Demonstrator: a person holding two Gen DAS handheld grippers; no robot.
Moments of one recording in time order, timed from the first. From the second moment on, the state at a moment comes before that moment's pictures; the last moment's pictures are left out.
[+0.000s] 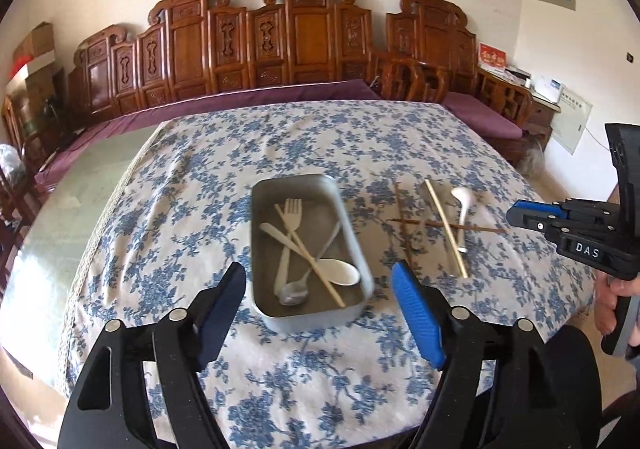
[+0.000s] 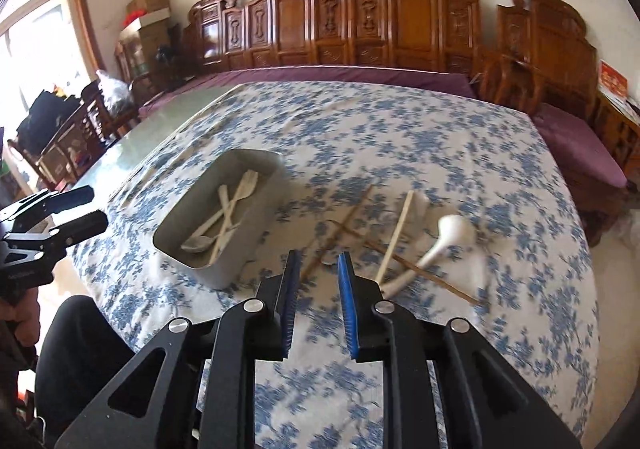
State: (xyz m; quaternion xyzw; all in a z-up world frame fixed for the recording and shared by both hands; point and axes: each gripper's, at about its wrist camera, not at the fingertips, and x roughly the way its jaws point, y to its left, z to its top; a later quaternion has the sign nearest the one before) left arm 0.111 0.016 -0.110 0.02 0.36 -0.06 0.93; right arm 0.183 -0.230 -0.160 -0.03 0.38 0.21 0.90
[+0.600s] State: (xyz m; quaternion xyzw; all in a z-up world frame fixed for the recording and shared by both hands) left arm 0.144 -0.026 -0.137 0.03 0.38 -0.10 0.92; right arm 0.249 -0.236 -0.246 -0.01 0.45 0.19 0.87
